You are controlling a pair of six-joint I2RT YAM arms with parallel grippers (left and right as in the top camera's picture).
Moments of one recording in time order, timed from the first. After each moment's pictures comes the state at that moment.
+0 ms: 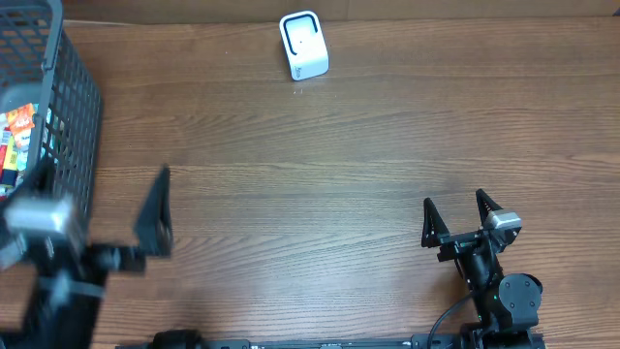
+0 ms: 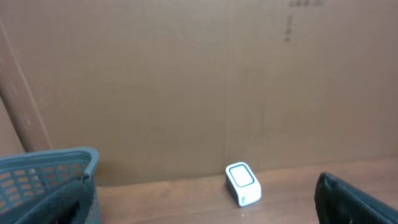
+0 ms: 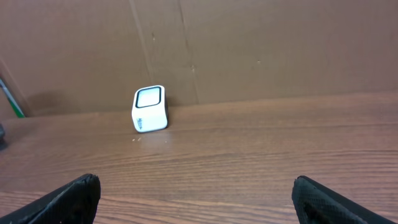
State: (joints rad) left arm 0.04 0.66 1.44 -0.75 0.15 0.00; right arm 0.07 0.01 0.02 -0.02 -0.14 0.17
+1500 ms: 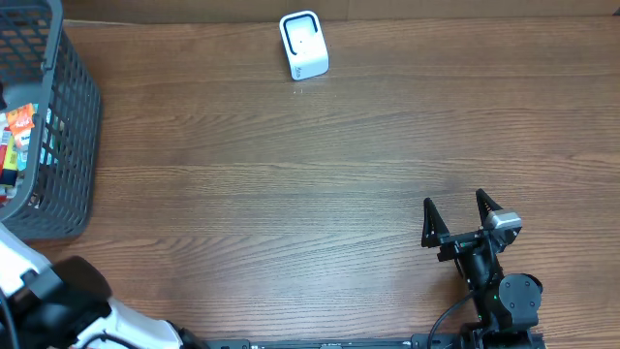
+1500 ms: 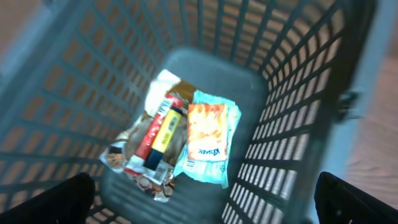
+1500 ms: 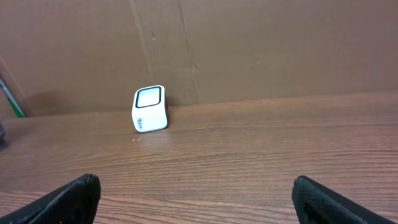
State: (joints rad) left arm 0.71 1.87 2.26 -1.26 0.14 0.20; right arm 0.07 0.01 0.02 -0.02 -0.14 0.17
